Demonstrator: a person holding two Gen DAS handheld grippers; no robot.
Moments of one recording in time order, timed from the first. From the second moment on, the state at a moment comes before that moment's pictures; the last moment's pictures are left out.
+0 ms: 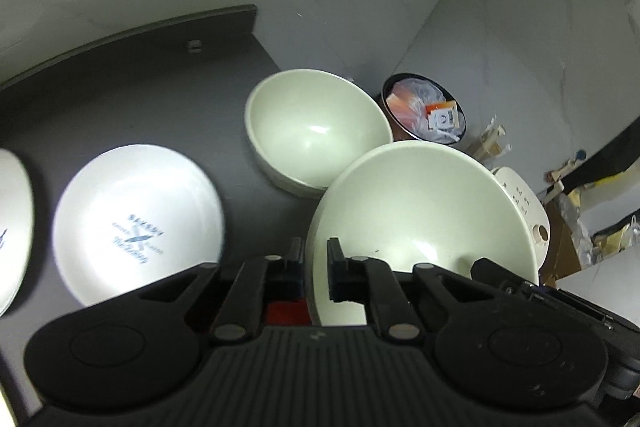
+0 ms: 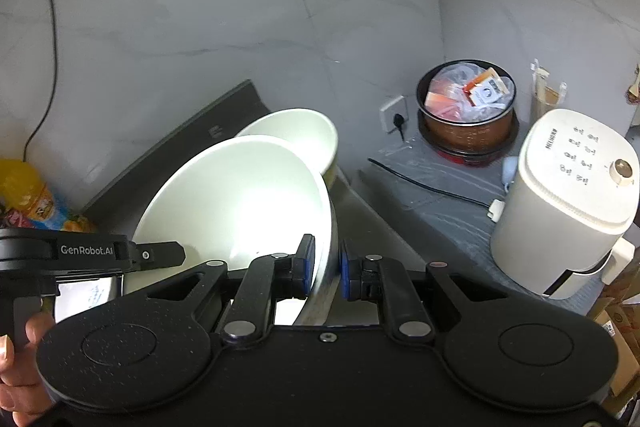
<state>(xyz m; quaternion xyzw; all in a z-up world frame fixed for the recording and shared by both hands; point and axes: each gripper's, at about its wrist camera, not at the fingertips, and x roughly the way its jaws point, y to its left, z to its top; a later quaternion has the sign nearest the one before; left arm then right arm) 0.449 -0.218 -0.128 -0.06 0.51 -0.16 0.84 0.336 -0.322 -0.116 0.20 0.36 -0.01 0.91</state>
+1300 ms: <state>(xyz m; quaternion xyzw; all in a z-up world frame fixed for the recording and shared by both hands) 0.386 -0.118 -0.157 -0.08 0.55 -0.12 0.82 0.298 -0.237 -0.144 0.16 0.41 0.01 0.90</state>
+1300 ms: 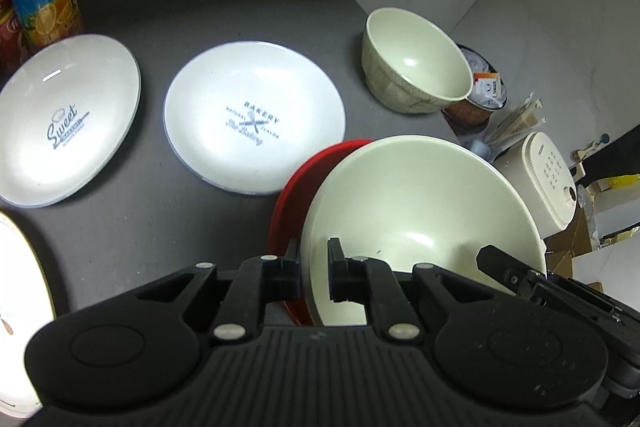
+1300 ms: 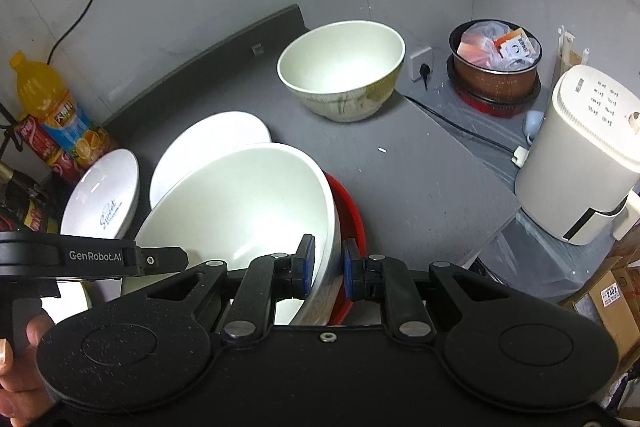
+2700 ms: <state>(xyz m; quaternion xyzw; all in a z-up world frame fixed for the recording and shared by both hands) 0.399 -0.103 -0.129 -0.09 0.55 -0.09 0.83 0.318 -0.237 -0.144 0.14 0.43 0.03 0.89</state>
